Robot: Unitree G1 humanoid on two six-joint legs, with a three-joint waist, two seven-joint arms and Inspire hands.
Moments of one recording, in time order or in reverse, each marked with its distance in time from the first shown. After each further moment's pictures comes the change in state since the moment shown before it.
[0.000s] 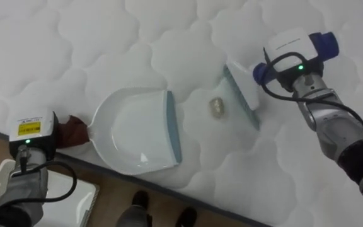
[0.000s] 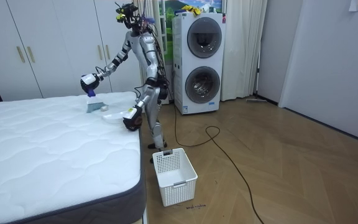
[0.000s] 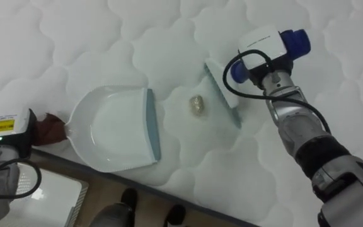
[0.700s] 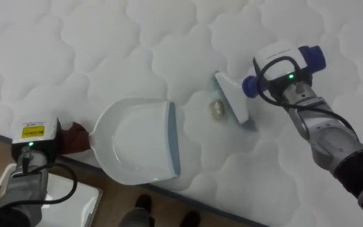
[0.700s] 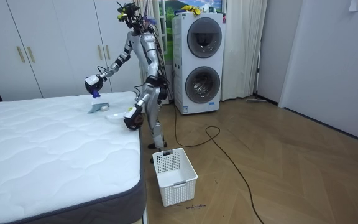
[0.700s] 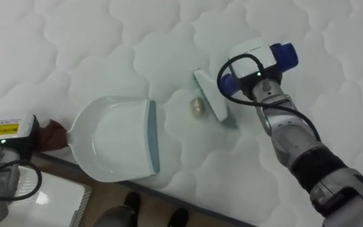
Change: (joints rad) left arm 0.013 0.009 -0.005 -0.014 0.072 0.012 -0.072; right arm 0.079 0.005 0.000 -0.133 0.044 0.015 0.116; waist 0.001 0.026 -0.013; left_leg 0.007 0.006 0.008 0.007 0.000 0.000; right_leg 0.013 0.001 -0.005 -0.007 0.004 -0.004
